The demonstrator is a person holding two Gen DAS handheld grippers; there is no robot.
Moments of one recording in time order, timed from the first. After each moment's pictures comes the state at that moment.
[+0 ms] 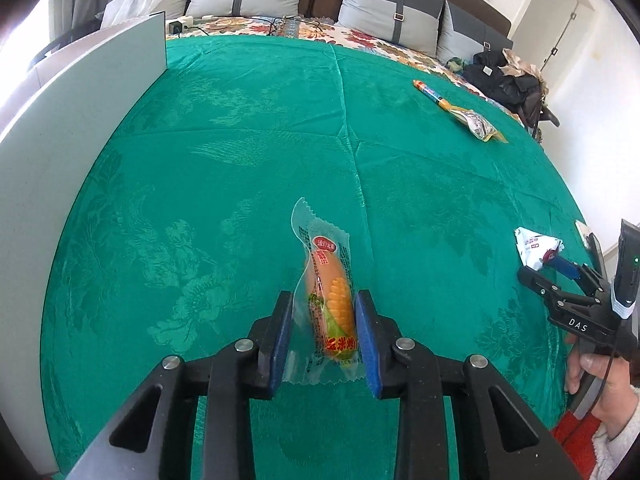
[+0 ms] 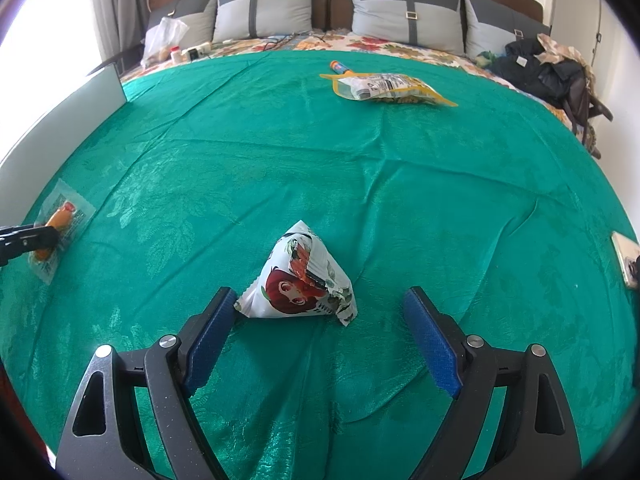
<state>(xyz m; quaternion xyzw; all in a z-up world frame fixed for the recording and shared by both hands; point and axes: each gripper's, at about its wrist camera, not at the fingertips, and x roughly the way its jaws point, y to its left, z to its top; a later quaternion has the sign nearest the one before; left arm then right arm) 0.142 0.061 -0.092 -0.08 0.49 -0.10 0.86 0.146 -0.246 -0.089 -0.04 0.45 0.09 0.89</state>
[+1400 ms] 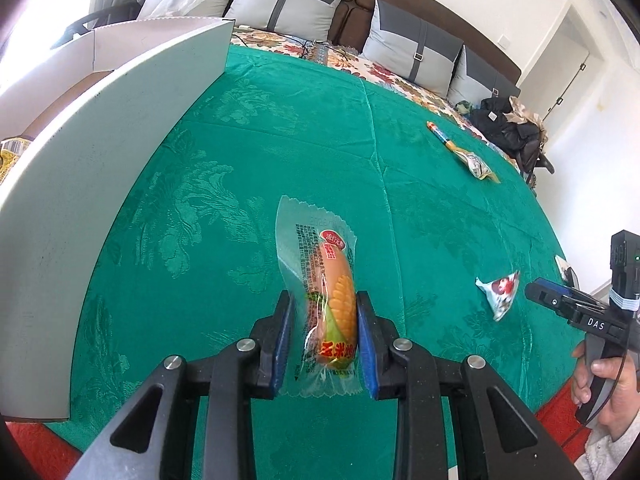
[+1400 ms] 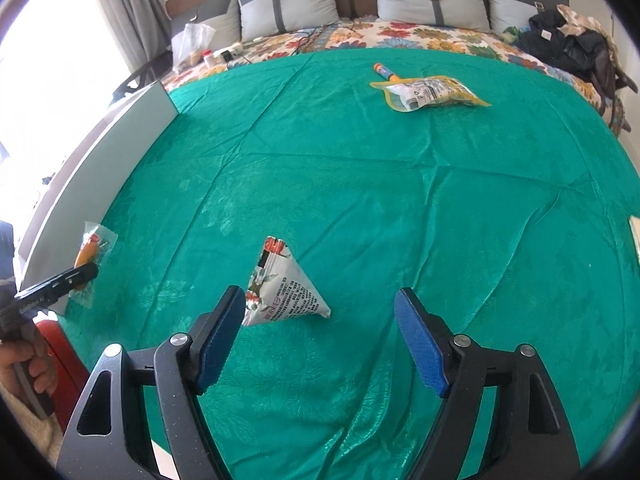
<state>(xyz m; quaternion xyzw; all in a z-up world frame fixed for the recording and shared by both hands) 0.092 0.117 -0.071 -0.15 0.45 -0.09 0.87 0.118 -0.218 -0.041 0.02 0.49 0.16 0.86</state>
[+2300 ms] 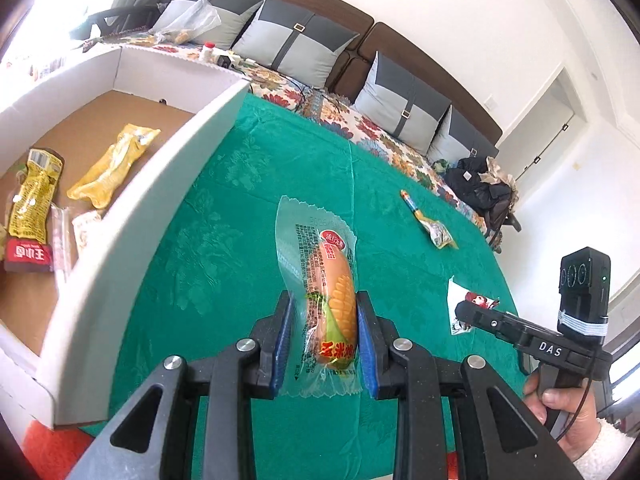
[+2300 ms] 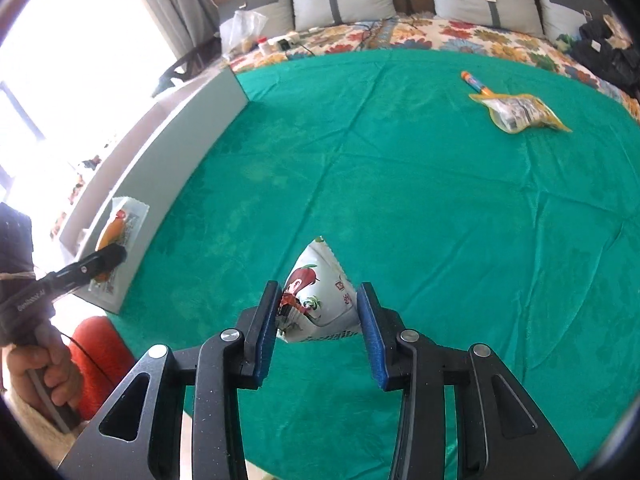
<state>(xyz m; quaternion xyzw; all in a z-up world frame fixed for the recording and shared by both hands) 0.071 0.181 0.007 -0.24 0.37 -0.10 0.89 0.123 -0.121 0.021 0.06 0.47 0.27 0.84</state>
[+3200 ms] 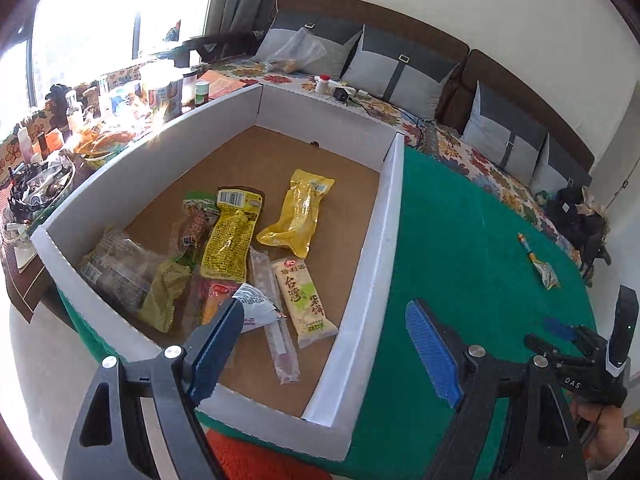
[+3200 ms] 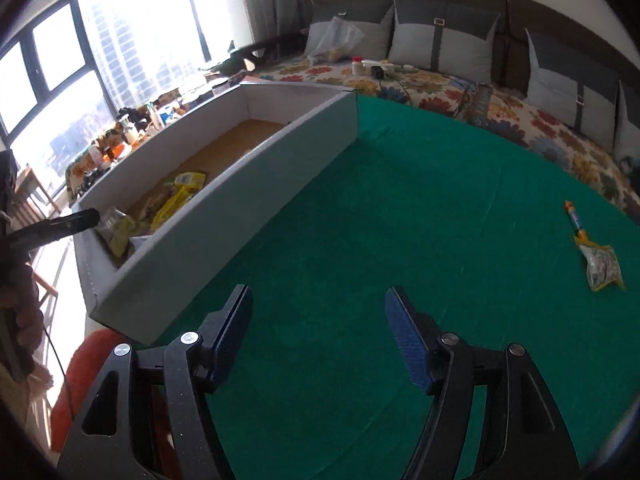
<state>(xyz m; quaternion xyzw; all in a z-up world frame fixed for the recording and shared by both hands) 0.045 0.276 0.014 -0.18 0.39 0.07 0.90 0.140 -0.046 -0.007 -0.12 0.43 0.26 0.85</state>
